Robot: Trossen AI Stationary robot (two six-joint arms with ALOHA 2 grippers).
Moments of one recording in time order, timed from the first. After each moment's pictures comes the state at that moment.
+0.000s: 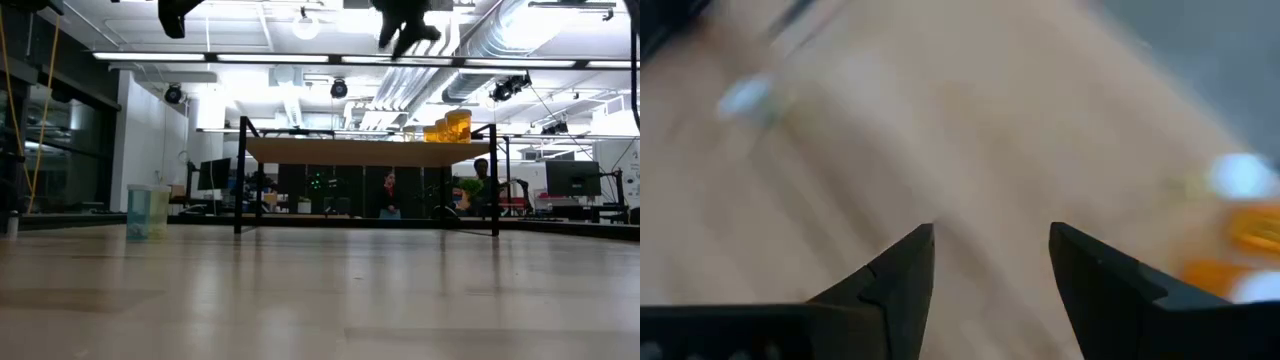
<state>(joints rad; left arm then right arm) 0.20 0.66 0.51 0.36 -0.07 -0.26 -0.39 1.76 2.15 -1.47 -0.03 0.26</state>
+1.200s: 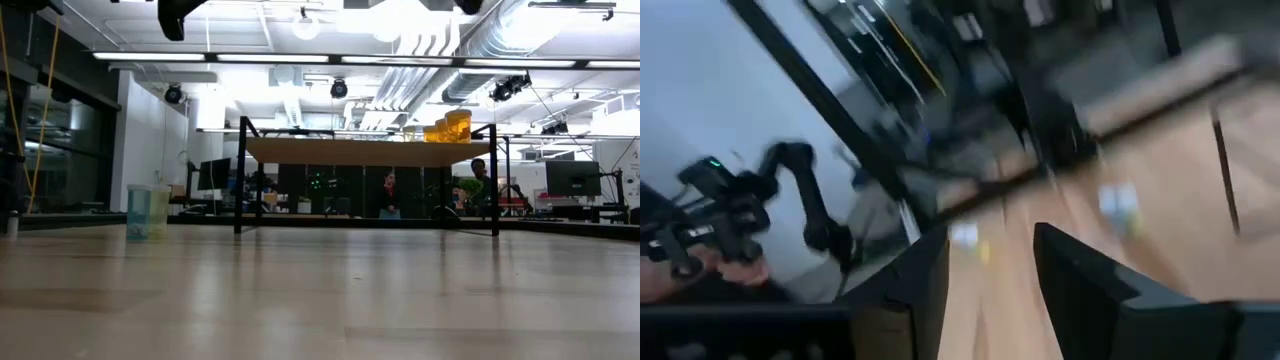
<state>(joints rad) 0.20 0.66 0.51 0.36 -0.08 -0.32 0.17 0.95 0.84 0.03 0.03 0.50</state>
